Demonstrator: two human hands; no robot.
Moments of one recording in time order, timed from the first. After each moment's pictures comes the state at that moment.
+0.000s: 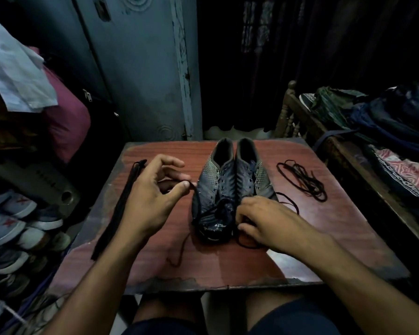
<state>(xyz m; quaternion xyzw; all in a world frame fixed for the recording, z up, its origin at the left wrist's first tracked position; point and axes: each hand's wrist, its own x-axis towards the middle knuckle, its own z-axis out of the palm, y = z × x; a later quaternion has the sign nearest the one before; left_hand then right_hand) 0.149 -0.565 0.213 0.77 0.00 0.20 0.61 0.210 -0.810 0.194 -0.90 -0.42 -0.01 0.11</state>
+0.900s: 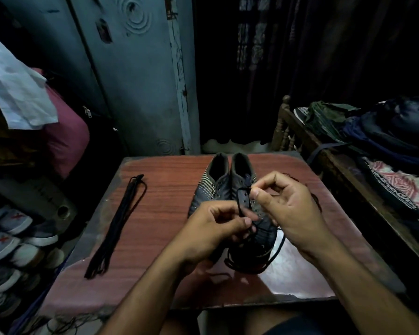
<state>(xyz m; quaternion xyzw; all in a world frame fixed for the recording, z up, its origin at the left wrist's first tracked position) 0.154 -0.649 0.215 0.70 -0.09 -0.05 0.70 0.201 -0.825 0.233 -0.71 -0.24 -0.03 0.66</state>
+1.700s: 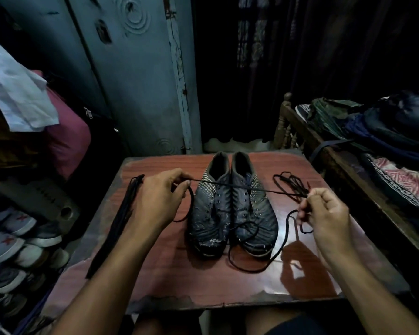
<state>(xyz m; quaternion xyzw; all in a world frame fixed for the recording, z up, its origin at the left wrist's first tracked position) 0.196 -0.568 0.218 0.91 0.02 0.27 0.30 0.229 -0.875 0.175 -0.67 0.00 -0.13 0.73</state>
